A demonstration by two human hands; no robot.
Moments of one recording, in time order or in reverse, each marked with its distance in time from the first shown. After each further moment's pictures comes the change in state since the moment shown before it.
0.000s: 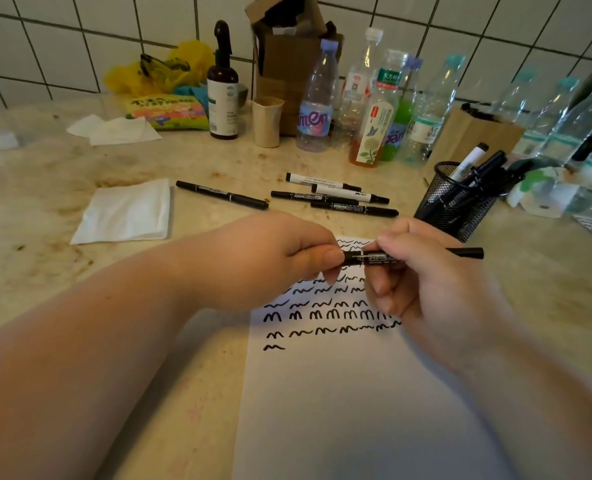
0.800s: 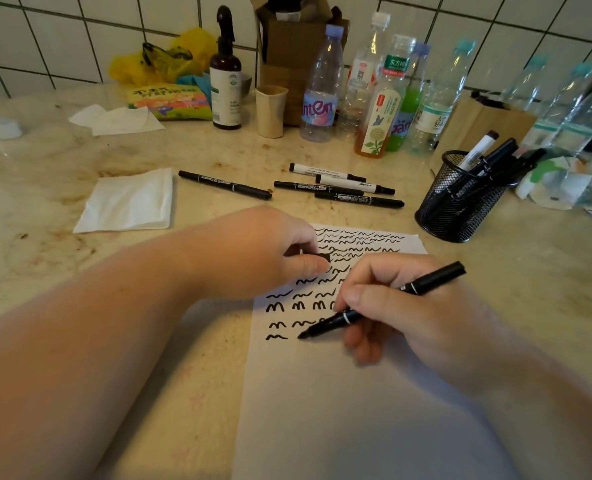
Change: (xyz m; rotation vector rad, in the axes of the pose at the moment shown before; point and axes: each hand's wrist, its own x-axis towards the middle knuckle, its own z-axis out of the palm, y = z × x) left_hand 0.004 -0.021 0.008 0.225 -0.004 -0.070; right_hand -0.023 -0.004 0.009 -0.194 -0.275 0.152
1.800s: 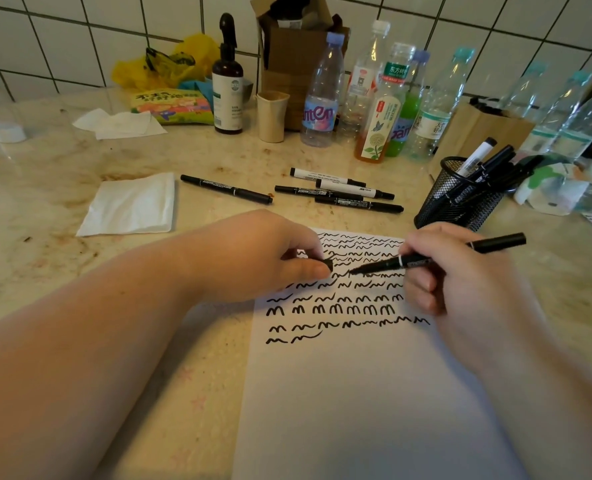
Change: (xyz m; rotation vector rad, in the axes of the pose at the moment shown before) left_hand -0.003 0.000 -0.004 -0.062 -0.021 0.006; right_hand 0.012 0.004 -0.027 0.112 0.509 -0.067
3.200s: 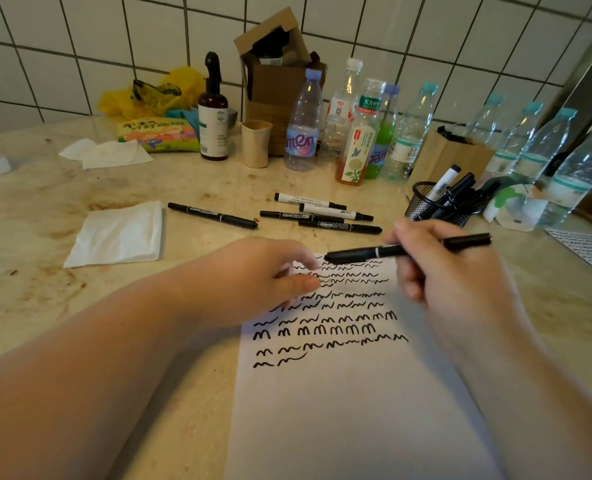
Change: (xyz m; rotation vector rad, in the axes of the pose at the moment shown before) left_hand 0.003 0.007 0.004 -0.163 0.027 -0.037; right_hand 0.002 -0.019 -0.001 -0.094 0.098 -0.183
